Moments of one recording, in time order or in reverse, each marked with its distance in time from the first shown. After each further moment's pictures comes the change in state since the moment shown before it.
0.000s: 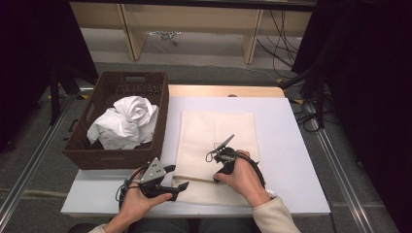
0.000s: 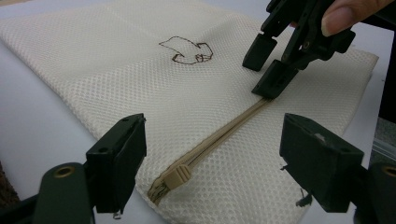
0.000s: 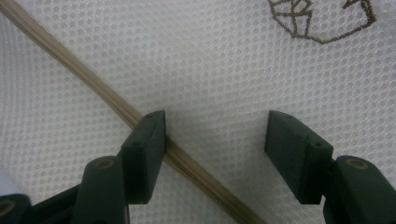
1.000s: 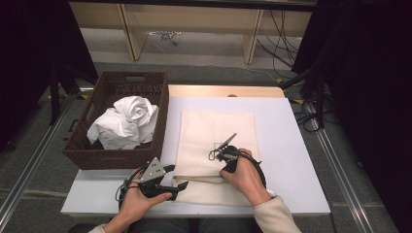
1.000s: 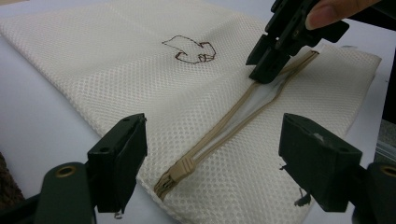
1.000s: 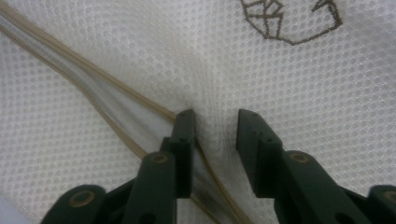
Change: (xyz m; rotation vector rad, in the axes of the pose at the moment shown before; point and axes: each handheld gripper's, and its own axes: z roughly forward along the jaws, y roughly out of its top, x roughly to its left) left arm 0.002 0.000 0.000 -0.006 0.012 0.010; right arm -0.009 -0.001 -0.003 -0.010 -0.040 -0.006
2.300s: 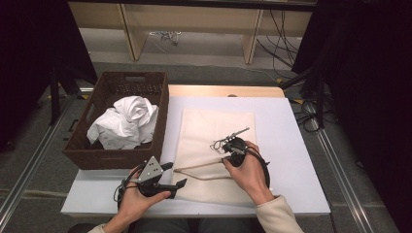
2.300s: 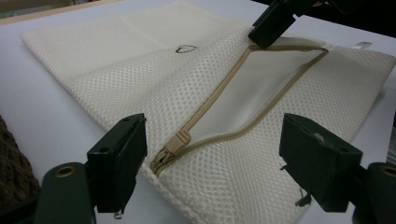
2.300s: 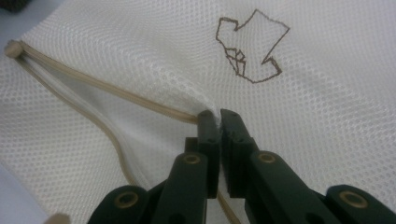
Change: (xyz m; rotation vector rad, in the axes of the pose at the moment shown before) left arm 0.002 0.003 -0.006 -0.040 0.039 -0.002; right arm -0.004 -0.002 -0.036 -0.263 -0.002 0.087
